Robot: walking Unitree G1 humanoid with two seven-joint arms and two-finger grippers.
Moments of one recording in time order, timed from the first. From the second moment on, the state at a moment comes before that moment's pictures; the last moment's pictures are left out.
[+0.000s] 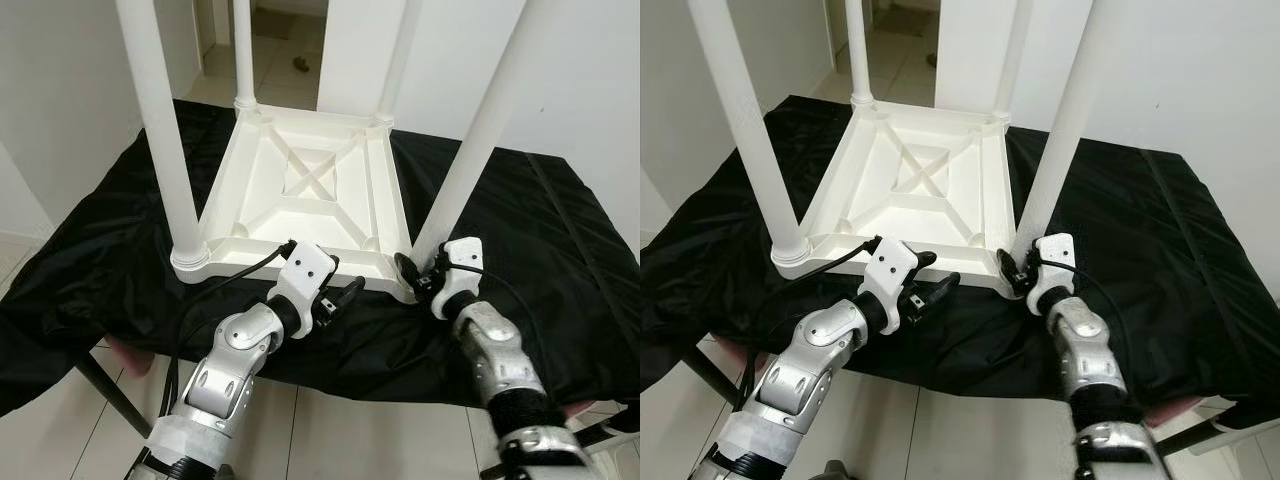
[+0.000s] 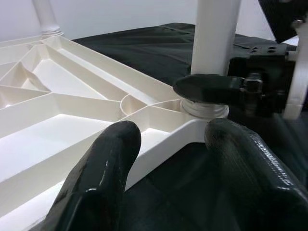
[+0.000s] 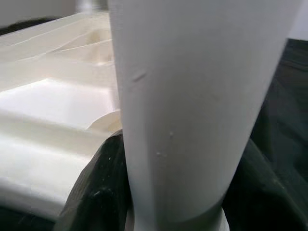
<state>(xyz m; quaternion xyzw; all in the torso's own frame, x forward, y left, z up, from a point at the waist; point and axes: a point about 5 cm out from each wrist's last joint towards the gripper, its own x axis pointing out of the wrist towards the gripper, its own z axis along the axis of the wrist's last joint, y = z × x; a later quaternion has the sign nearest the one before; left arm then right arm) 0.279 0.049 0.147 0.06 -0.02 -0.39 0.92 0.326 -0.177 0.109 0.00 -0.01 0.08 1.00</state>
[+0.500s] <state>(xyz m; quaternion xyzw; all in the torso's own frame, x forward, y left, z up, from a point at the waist) 0.282 0.045 0.152 0.06 -0.03 -0.39 0.92 0.323 -0.154 0.111 0.03 0.00 -0.09 1.00</state>
